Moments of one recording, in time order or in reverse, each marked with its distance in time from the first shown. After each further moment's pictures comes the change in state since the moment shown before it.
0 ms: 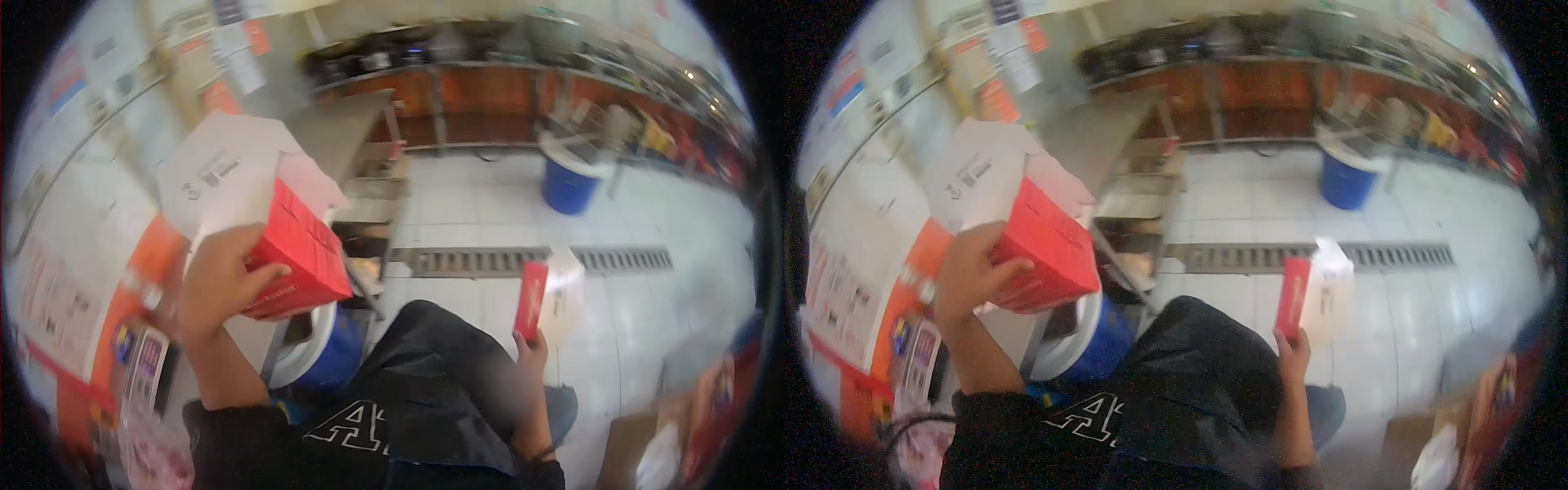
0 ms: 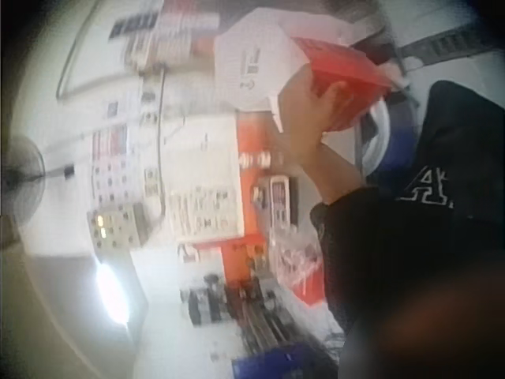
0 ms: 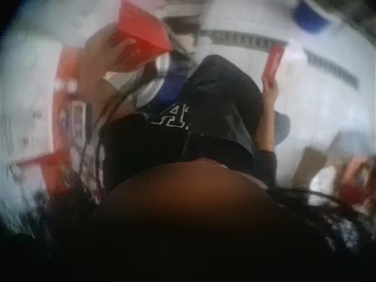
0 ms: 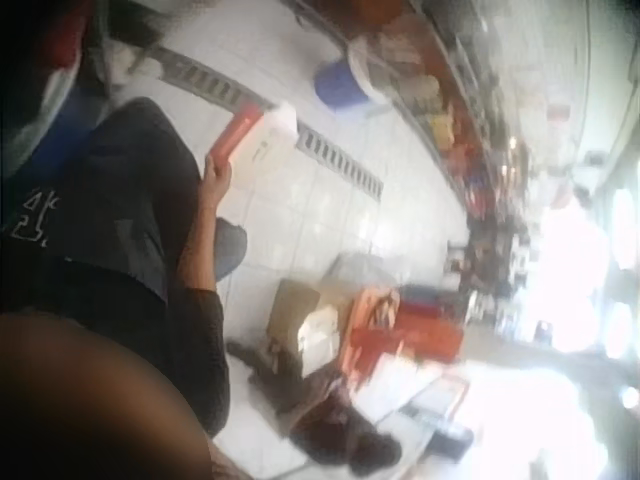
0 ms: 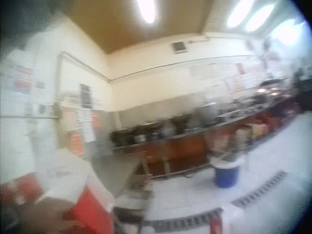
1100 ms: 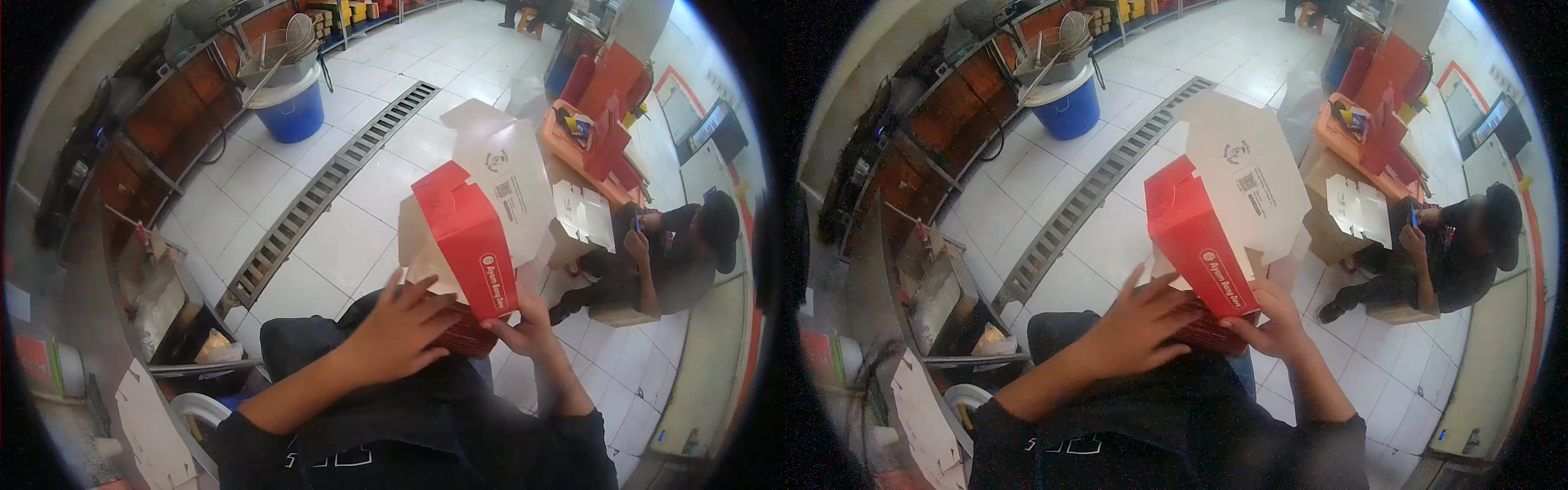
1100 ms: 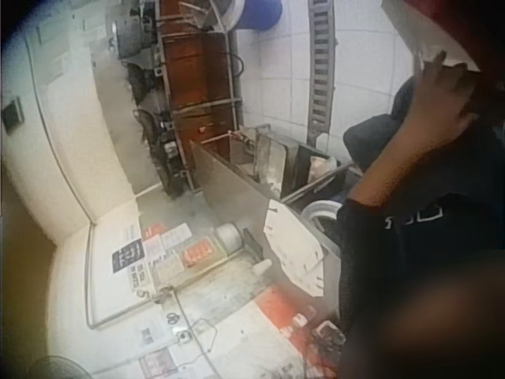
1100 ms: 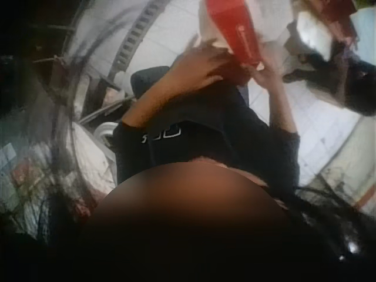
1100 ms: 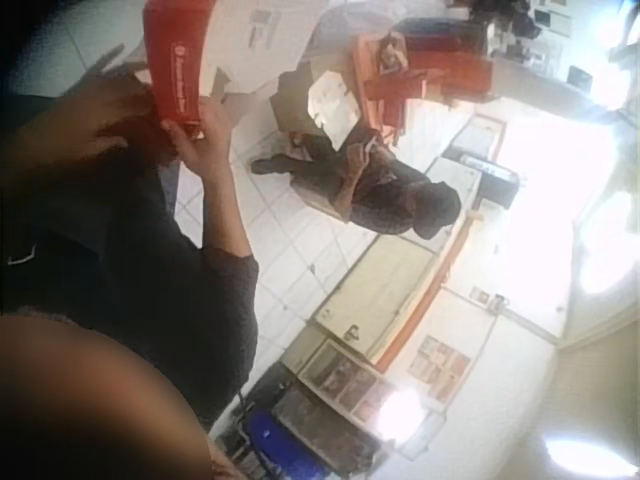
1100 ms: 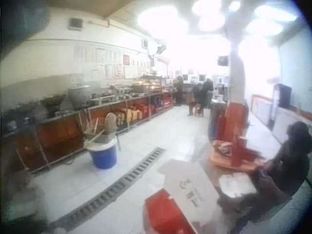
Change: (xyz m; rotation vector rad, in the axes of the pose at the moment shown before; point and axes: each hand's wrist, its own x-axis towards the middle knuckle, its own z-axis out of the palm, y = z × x) left_hand -0.006 0.239 0.284 -0.723 -0.568 1.433; right_hand -0.192 -0.224 -0.135 -0.630 0.188 -0.379
